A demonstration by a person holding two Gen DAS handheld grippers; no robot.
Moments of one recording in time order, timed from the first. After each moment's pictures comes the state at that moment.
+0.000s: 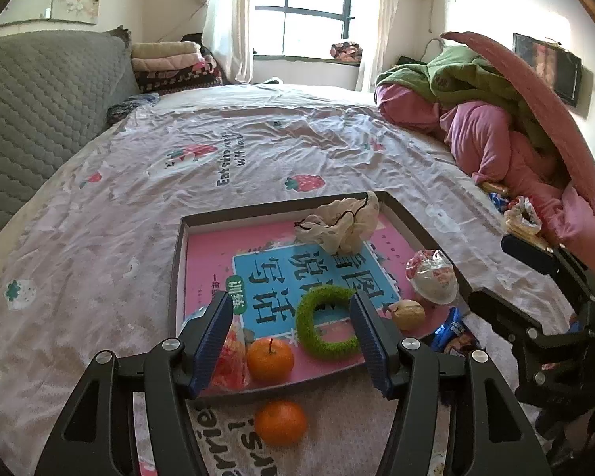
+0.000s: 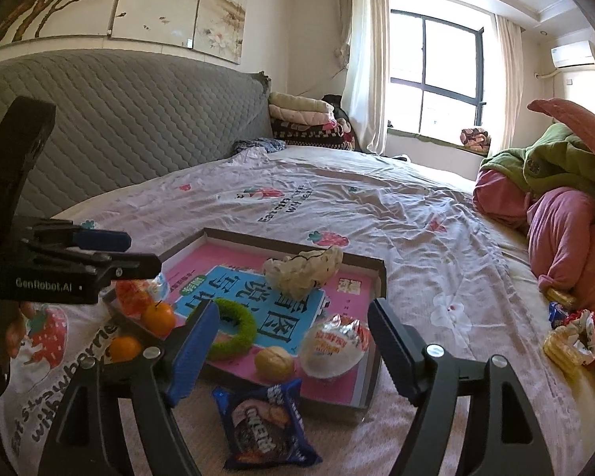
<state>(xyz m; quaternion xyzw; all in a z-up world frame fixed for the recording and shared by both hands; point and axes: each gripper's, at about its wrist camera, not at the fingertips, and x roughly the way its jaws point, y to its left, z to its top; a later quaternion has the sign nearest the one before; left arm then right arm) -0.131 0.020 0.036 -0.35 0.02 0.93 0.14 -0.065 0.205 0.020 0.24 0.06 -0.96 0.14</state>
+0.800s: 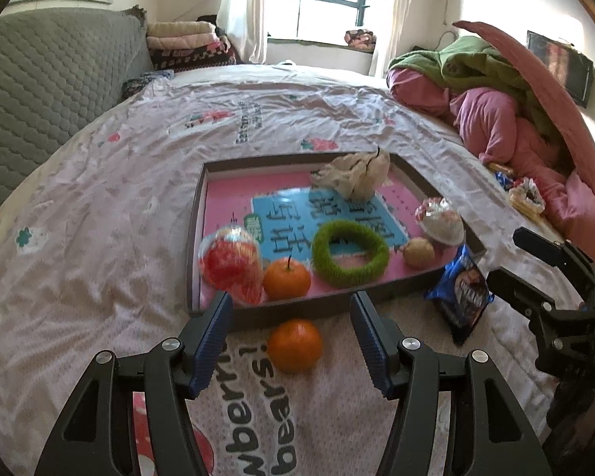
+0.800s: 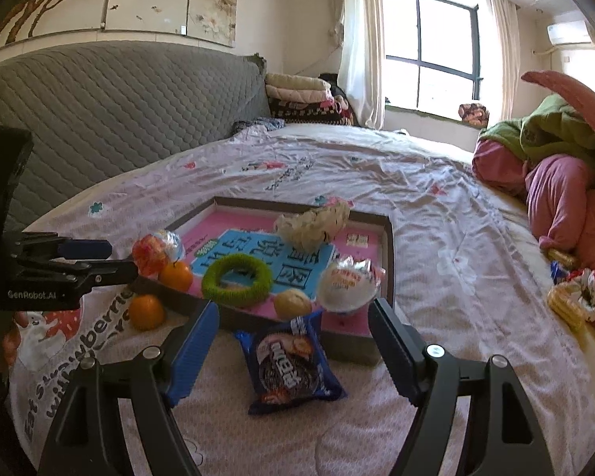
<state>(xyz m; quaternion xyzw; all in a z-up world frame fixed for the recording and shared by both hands) -0.088 -0.002 0.002 -0.38 0.01 0.92 0.12 -0.037 0.207 0.001 0.28 0.04 -0.95 0.14</state>
